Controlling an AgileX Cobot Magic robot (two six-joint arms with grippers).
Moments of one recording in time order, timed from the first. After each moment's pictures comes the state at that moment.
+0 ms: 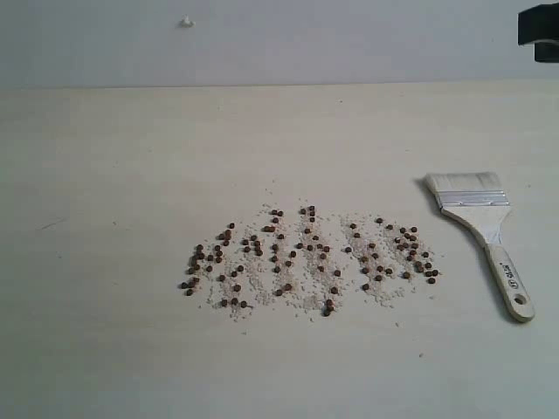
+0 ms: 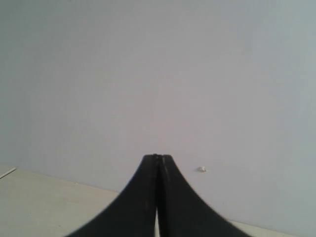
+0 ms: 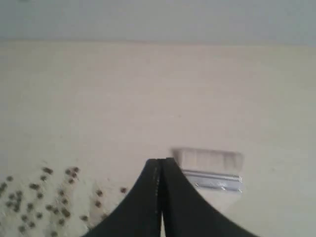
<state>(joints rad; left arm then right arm) 0.08 0.00 0.00 0.30 -0.17 -0.55 0.14 1.12 -0.91 0.16 0.55 -0.07</state>
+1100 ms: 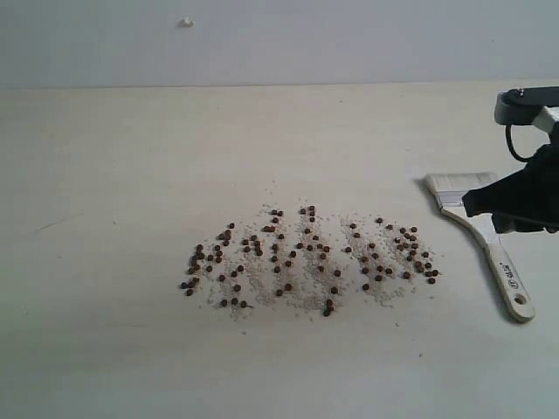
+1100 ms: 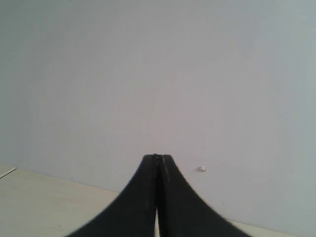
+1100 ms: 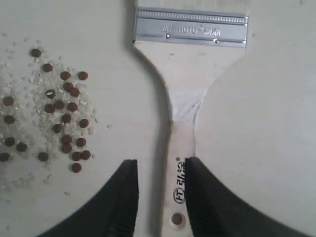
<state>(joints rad) 0.08 0.00 0.00 0.30 -0.17 -0.55 0.14 1.47 -0.72 -0.02 0.53 0.06</state>
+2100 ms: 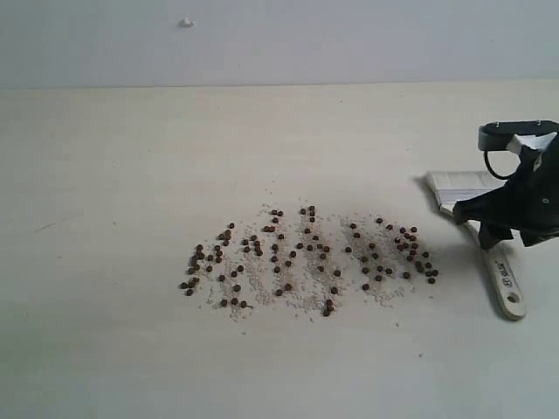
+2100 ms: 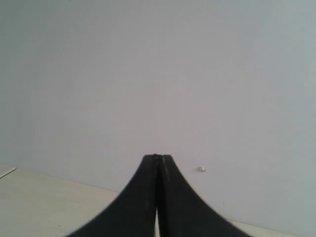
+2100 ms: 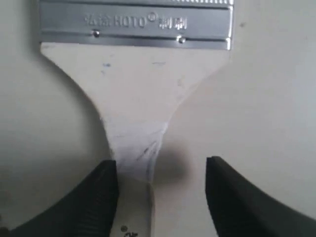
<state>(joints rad) 0.08 0.00 0.00 0.30 -0.17 -0.55 0.05 1.83 -0.87 -0.08 0.49 0.11</state>
